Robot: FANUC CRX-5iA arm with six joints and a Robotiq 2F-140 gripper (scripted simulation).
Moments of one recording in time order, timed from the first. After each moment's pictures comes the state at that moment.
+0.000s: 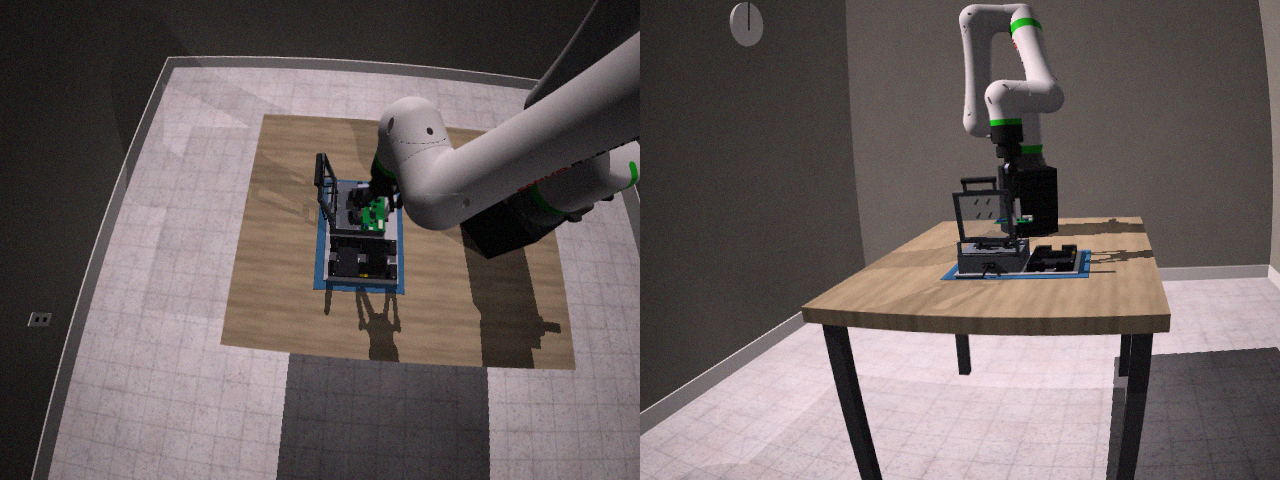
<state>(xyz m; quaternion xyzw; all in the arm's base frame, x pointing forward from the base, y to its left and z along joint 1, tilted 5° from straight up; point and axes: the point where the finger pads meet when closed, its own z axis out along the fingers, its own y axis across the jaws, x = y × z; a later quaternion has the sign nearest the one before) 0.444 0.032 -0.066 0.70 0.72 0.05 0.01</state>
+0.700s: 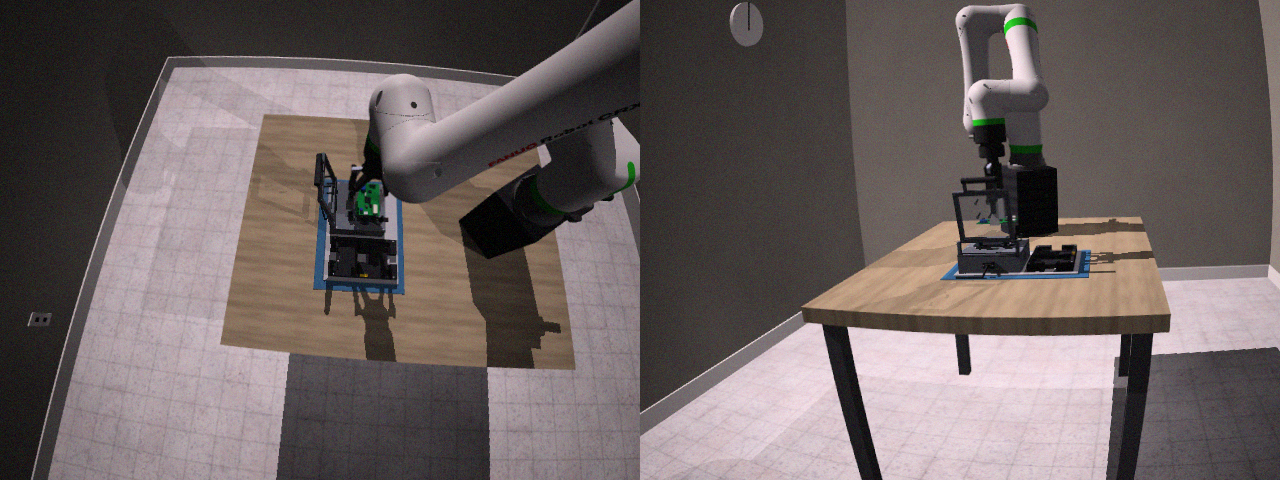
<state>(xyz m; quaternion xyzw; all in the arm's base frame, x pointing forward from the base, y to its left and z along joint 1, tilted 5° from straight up) 0.461 -0.015 -0.064 0.70 0.72 0.05 0.01</state>
